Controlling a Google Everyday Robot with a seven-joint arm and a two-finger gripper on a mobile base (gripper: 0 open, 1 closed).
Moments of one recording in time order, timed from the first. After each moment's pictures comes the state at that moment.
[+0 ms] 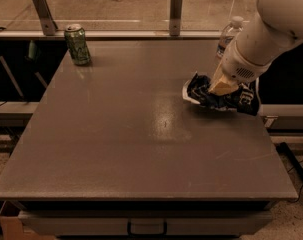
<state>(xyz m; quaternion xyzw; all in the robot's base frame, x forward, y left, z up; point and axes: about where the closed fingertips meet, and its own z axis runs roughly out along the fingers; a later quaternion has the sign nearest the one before) 0.565 -0.173 0.881 -0.60 0.77 -0.04 0.22</state>
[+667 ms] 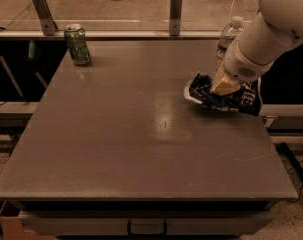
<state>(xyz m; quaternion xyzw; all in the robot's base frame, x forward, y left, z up) 0.567 -0.181 0.880 -0.59 0.78 -0.04 0.21</state>
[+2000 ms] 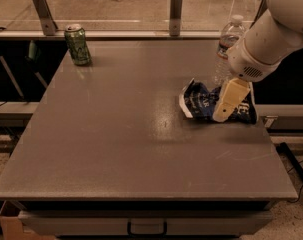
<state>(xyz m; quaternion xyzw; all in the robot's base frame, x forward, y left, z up) 0.560 -0.181 0.890 -0.59 0.78 -0.04 0.22</state>
